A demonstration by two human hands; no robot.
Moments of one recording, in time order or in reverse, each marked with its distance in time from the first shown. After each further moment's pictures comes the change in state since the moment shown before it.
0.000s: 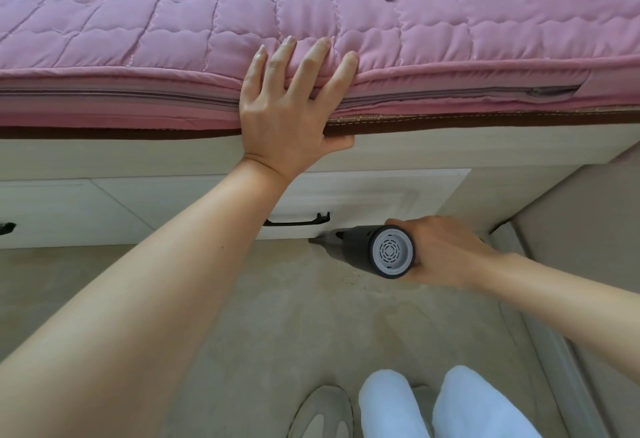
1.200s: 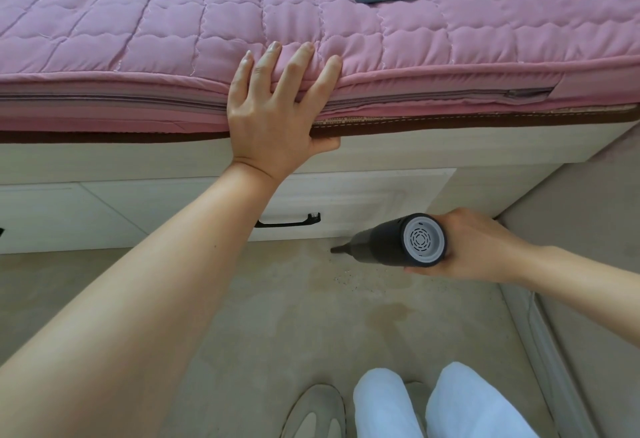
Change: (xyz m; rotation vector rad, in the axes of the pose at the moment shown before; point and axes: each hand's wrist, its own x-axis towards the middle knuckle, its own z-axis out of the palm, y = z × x) left_hand -0.002 0.000 0.001 0.037 -0.007 0.000; right_hand -0.030 0.028 -0.021 0.087 0.007 0.103
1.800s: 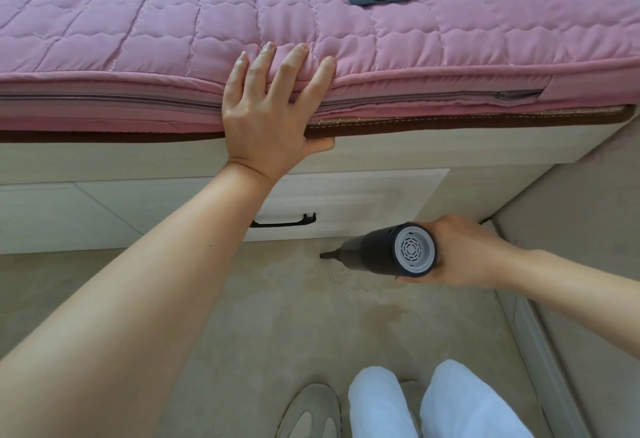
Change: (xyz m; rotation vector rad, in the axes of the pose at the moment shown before) left_hand -0.001 0.000 0.000 0.011 -0.006 -0.003; right_hand -0.002 -0.002 0.007 0.036 -0.032 -0.030
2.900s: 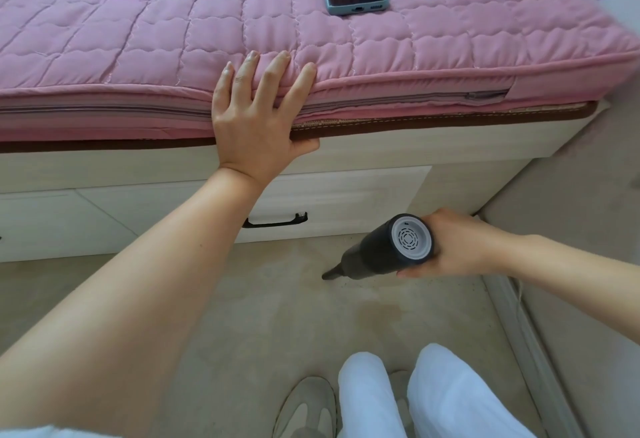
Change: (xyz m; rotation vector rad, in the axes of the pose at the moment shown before) left_hand 0.003 0.002 -0.007 -0.055 -0.062 -0.036; right_hand -0.013 0.006 -0.014 0.070 -0.038 -0.021
